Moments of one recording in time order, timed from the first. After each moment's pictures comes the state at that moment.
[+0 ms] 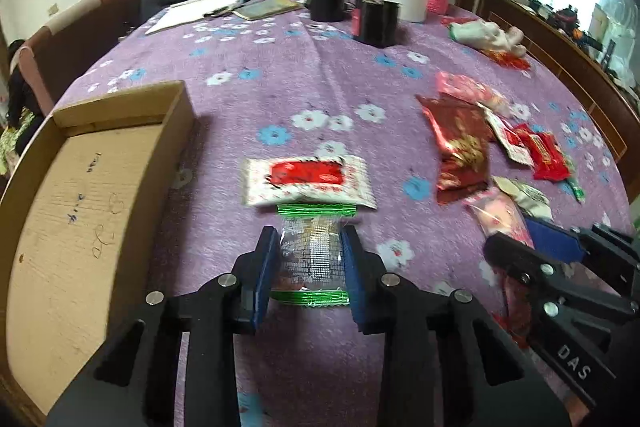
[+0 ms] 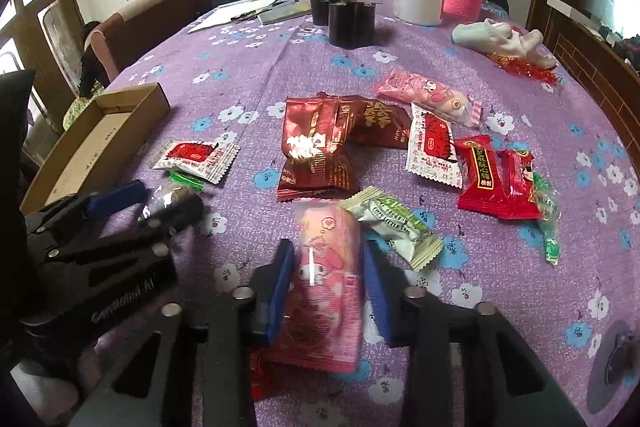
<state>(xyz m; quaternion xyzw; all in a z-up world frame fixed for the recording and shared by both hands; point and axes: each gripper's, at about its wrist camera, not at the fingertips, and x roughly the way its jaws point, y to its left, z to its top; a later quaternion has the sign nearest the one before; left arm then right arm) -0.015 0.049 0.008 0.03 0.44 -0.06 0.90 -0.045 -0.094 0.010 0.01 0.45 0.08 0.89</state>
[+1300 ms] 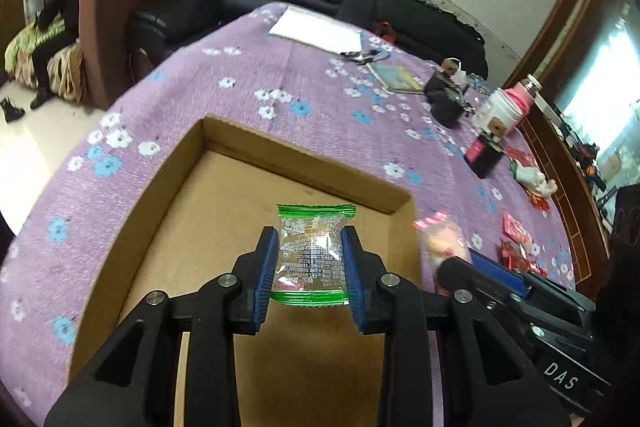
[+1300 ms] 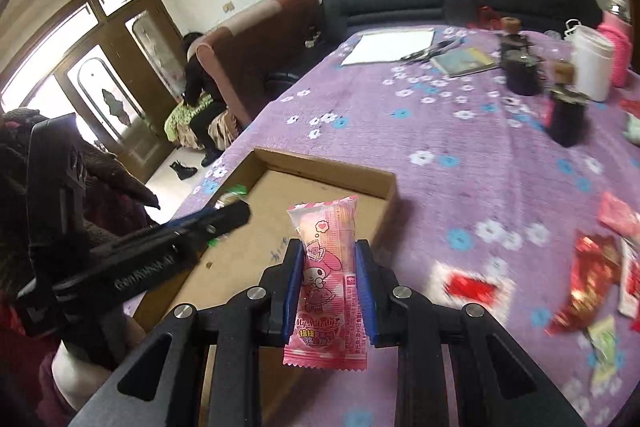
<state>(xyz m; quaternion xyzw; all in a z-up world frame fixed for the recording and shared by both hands) 0.026 0.251 0.056 -0.16 0.42 -0.02 0.89 0.017 0.086 0.077 0.06 0.43 0.27 0.86</state>
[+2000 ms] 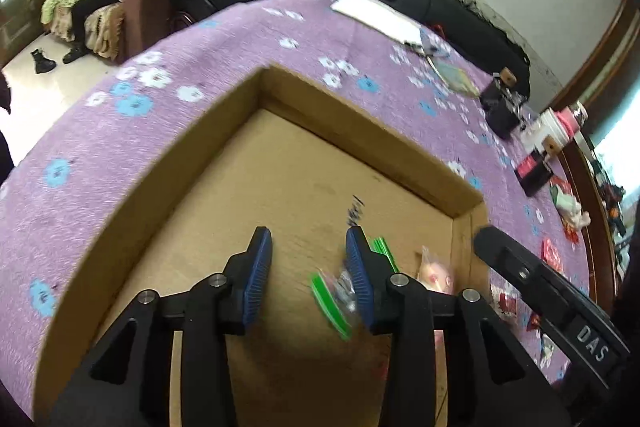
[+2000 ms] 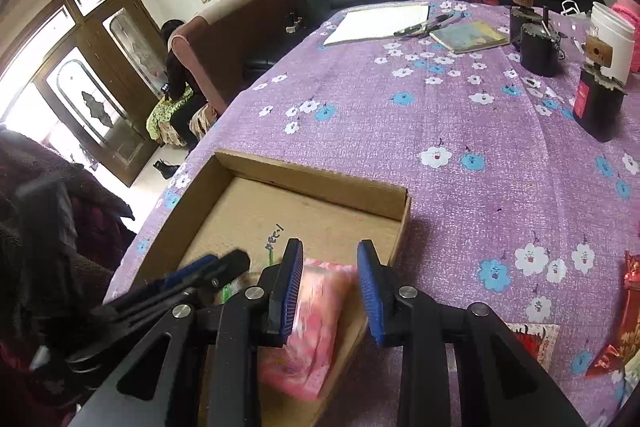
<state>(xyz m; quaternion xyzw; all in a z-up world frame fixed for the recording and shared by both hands) 0.020 0.272 0.017 -0.21 0.43 0.06 0.88 0.052 0.102 0.048 0.06 0.44 0.24 0.86</state>
